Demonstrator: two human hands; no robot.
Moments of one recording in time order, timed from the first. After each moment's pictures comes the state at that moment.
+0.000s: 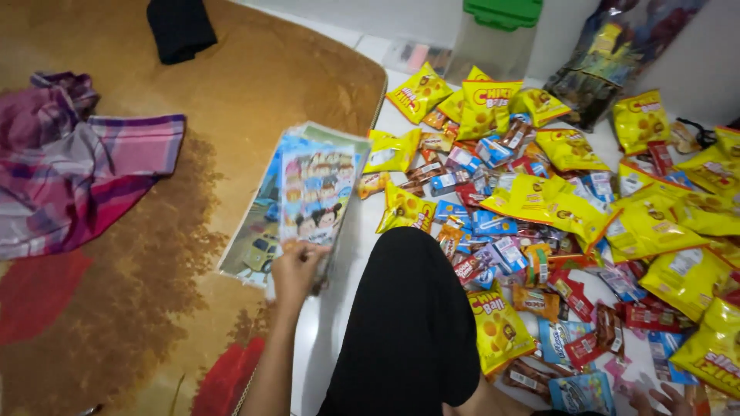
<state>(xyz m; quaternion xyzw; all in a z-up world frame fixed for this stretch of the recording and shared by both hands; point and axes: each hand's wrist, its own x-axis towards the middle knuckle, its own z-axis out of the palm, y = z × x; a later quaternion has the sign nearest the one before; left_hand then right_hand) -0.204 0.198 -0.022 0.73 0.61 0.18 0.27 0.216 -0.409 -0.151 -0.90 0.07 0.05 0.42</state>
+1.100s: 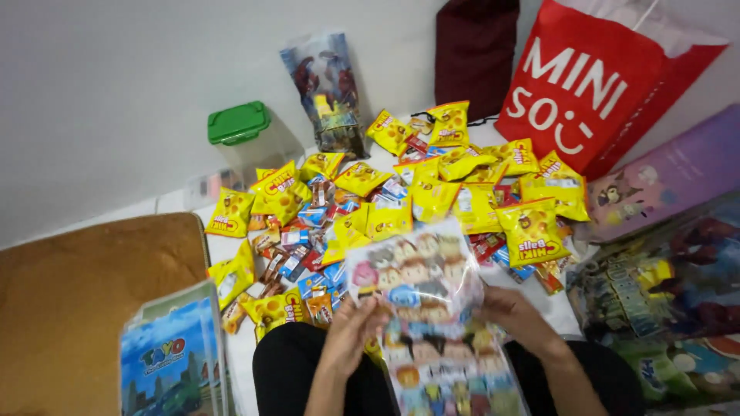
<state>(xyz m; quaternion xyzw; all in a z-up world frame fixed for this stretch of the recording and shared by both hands) 0.027 0.023 0.029 0.40 0.22 -0.04 0.89 0.129 -0.302 0.026 -0.63 -0.14 0.27 0.71</state>
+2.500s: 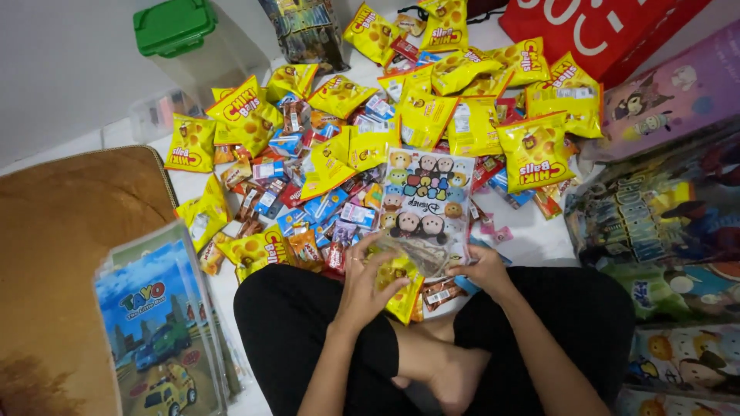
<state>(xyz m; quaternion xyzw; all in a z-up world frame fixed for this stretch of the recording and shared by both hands) 0.011 -0.010 0.022 0.87 -0.05 0.15 0.47 0.098 -0.276 -0.101 -0.74 0.05 0.19 0.65</state>
